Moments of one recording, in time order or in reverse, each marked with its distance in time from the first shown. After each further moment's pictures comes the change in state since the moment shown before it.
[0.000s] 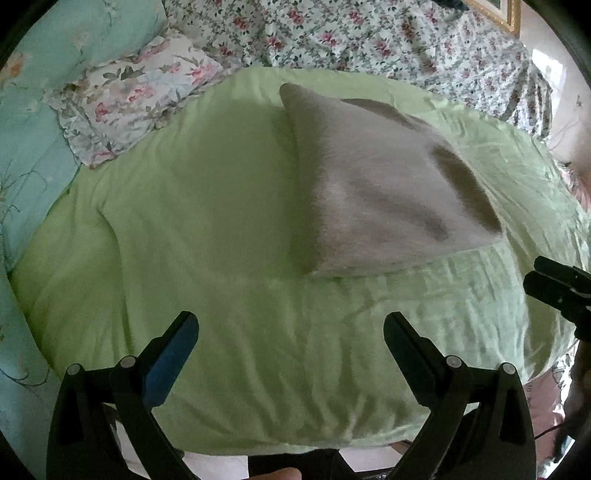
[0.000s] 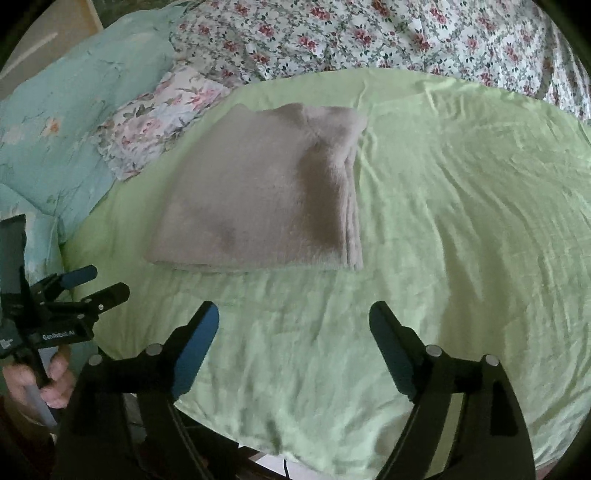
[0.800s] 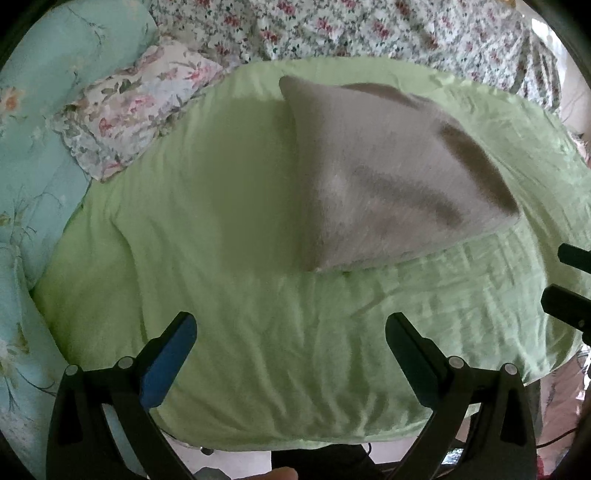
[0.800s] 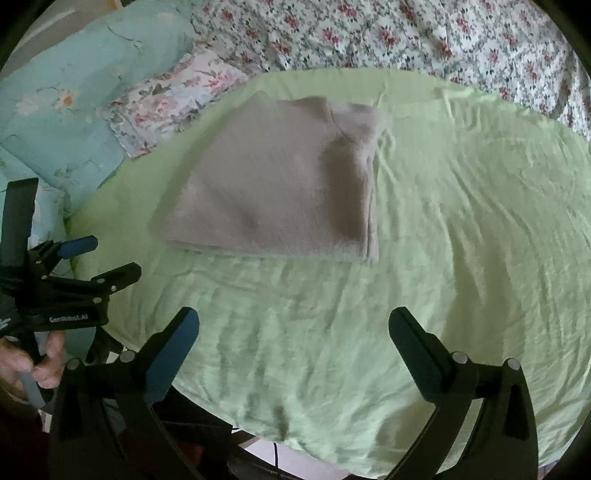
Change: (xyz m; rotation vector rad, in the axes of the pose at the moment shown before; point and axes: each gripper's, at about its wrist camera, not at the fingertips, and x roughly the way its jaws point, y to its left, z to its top) left arm 0.010 -0.013 0.004 0.078 0.052 0.116; right arm 0.000 0.016 -0.001 -0.072 0.050 -0.003
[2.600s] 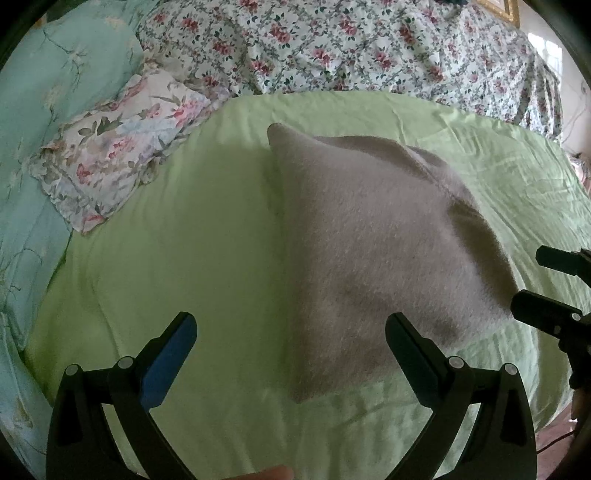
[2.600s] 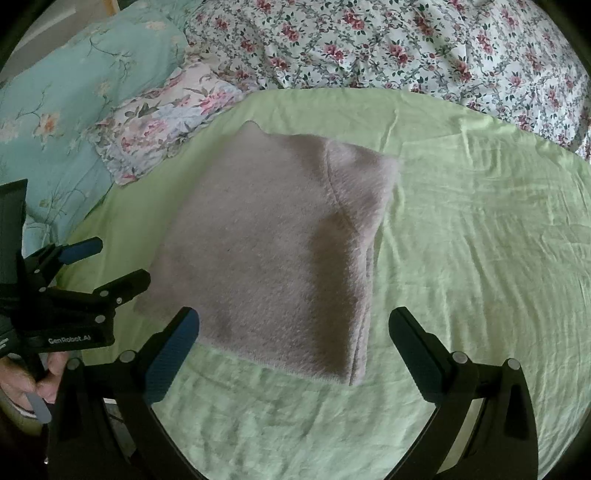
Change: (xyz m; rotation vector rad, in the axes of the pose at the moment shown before) left arm 0.011 -0.011 0.079 -0.017 -0.089 -0.036; right arm 0.030 -0.011 0.085 -0.028 -0.032 0.003
